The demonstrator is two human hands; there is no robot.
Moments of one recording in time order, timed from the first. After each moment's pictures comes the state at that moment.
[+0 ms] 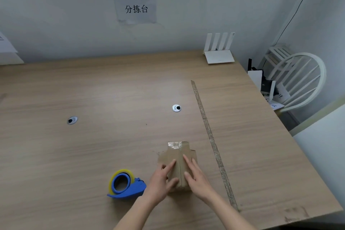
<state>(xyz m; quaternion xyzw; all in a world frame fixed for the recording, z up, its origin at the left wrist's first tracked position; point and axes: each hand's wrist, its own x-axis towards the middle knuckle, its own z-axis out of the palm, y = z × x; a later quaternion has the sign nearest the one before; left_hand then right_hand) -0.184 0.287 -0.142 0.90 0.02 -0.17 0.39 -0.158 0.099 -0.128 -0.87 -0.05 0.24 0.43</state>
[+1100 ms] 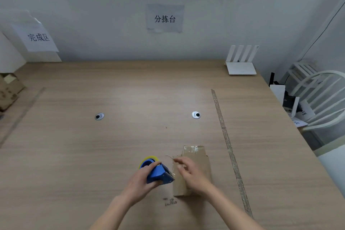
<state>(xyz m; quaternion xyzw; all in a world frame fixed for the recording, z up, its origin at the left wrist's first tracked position) -0.225 0.416 -0.110 0.92 0.05 -0.11 0.38 -0.147 0.186 -0.074 -0.84 -0.17 0.24 0.45</state>
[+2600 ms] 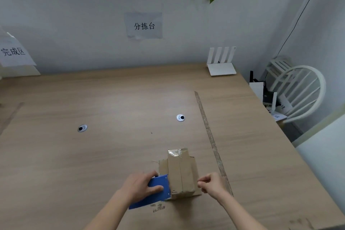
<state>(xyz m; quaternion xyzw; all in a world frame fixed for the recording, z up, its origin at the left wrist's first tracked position) -0.183 0.371 -0.080 0.96 -0.06 -0.21 0.16 -0.148 0.068 -0.106 -0.85 0.15 0.25 0.44</state>
